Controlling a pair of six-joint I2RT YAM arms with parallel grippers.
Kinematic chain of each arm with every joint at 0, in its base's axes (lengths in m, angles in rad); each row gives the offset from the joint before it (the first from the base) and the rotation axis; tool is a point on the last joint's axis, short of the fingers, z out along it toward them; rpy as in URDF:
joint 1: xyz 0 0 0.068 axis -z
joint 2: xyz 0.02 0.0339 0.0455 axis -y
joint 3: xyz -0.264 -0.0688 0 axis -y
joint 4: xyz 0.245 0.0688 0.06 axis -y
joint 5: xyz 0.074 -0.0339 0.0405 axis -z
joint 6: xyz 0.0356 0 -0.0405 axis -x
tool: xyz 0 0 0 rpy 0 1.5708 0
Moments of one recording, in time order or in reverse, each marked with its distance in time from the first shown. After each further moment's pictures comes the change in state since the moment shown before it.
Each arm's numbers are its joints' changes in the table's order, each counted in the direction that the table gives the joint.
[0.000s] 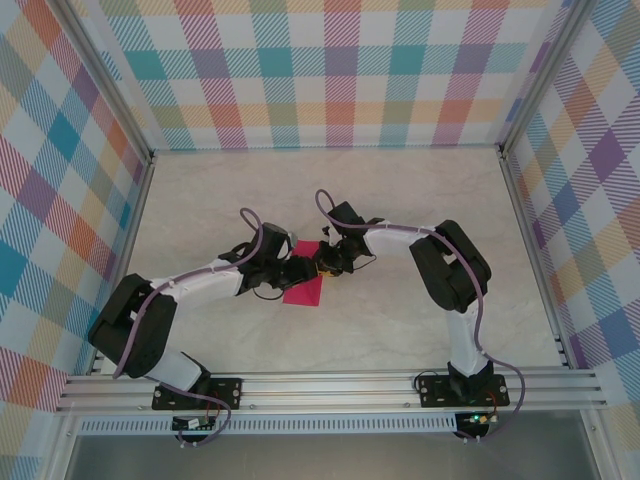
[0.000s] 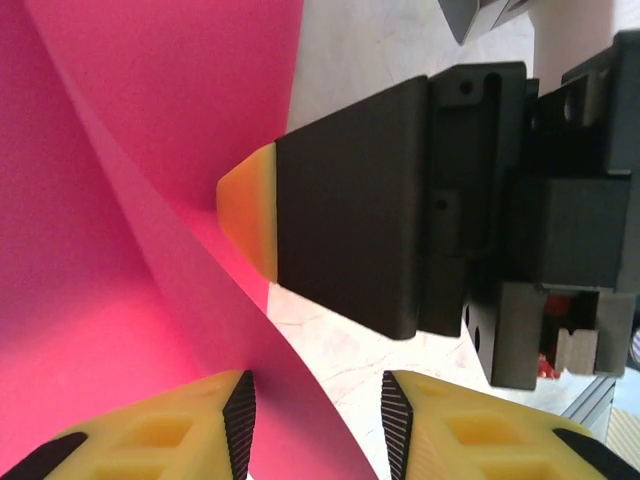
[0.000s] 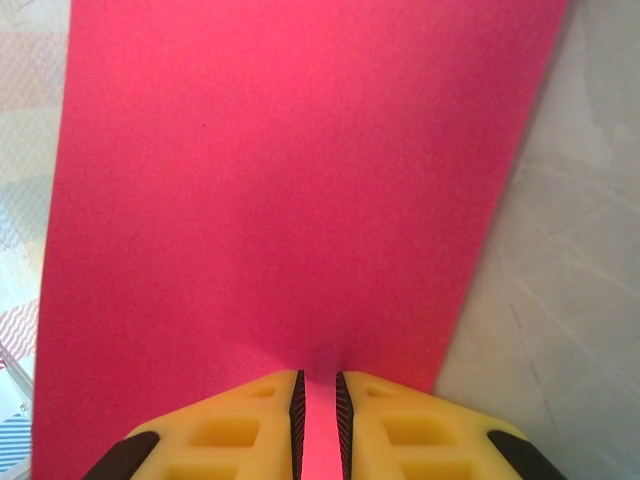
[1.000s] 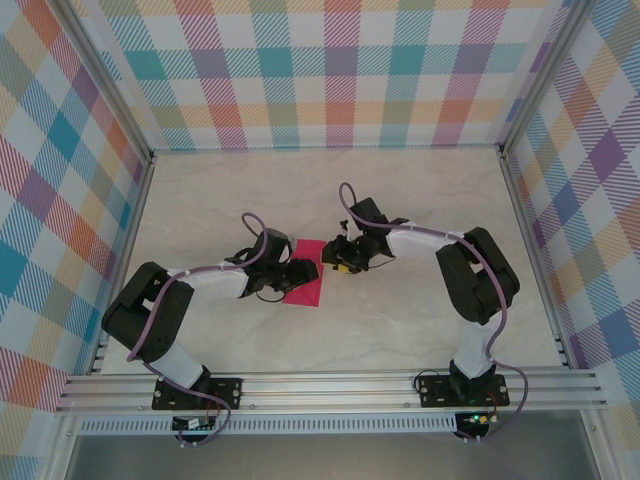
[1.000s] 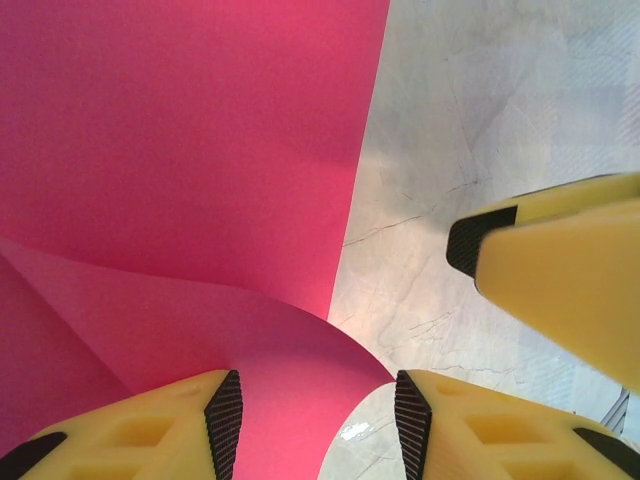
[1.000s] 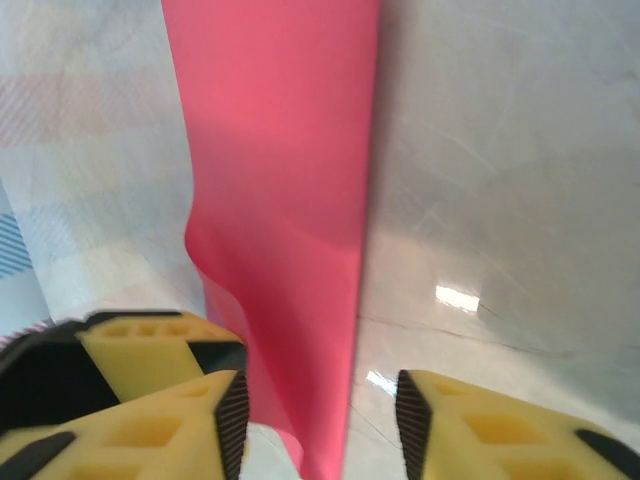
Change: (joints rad) left arm -0.023 -0.091 -0.052 0.146 -0.004 0.030; right arm 0.086 0.183 -0.162 0.045 -0.040 -0.001
